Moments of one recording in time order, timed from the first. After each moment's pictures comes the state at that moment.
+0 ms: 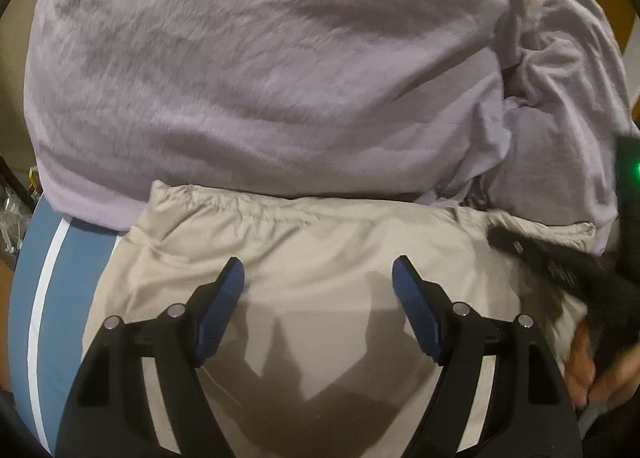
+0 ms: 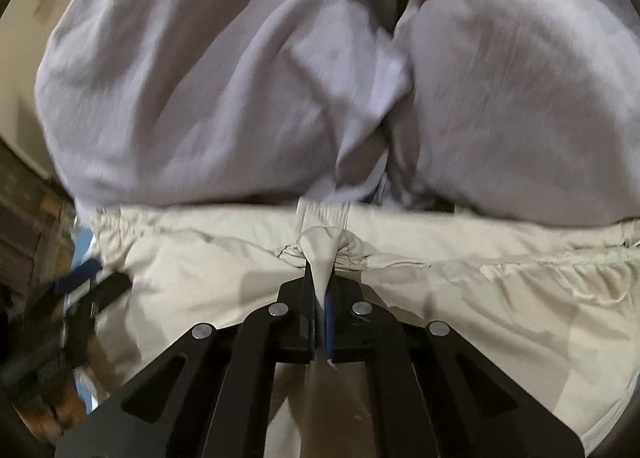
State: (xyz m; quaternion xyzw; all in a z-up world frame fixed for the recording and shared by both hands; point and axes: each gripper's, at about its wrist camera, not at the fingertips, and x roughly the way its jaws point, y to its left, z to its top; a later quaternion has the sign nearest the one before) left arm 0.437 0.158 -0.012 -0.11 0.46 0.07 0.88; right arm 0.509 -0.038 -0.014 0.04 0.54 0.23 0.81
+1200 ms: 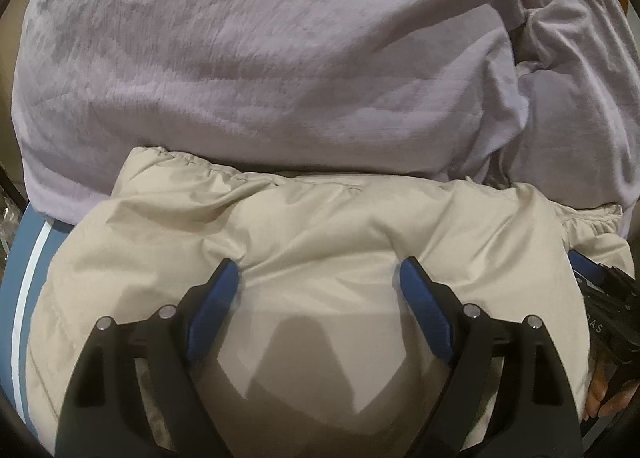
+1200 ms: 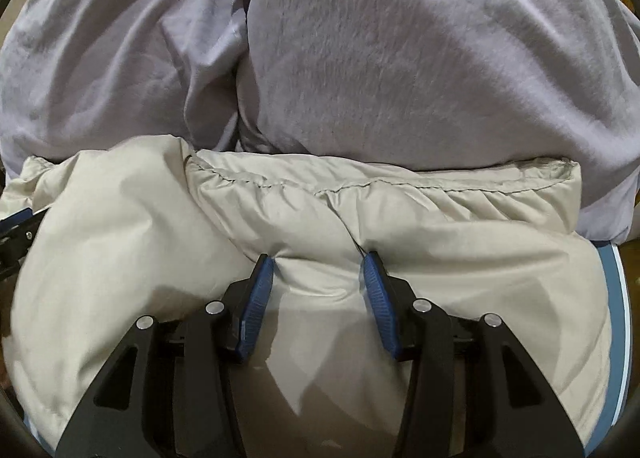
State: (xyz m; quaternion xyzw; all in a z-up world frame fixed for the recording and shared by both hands) left arm 0.468 0.128 -0.073 -0.08 0.46 0.09 0.88; right arm 0.460 -0.131 -0.051 -0.06 0.49 0.14 0.86
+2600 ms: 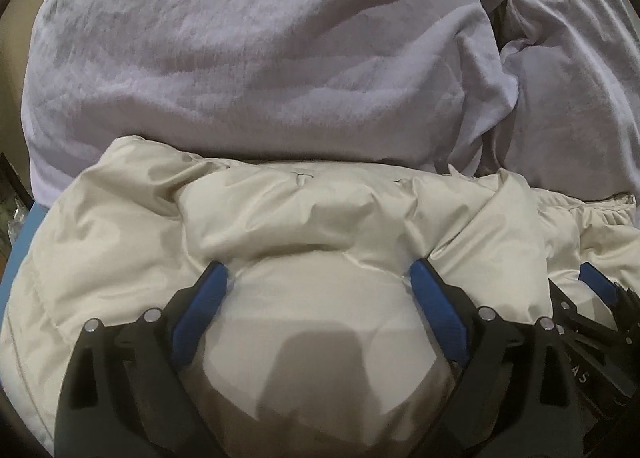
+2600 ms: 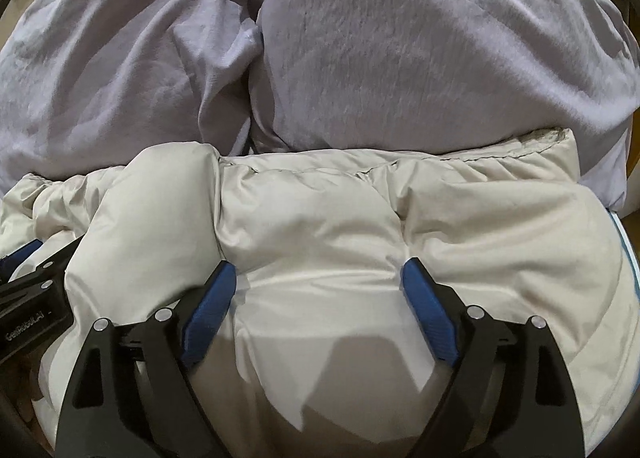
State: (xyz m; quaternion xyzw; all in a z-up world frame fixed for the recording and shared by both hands) left arm 0.493 0.045 -0.113 -0.06 0.43 0.12 0.89; right arm 0.451 -0.091 -0.084 -0.02 0.46 0.10 0.88
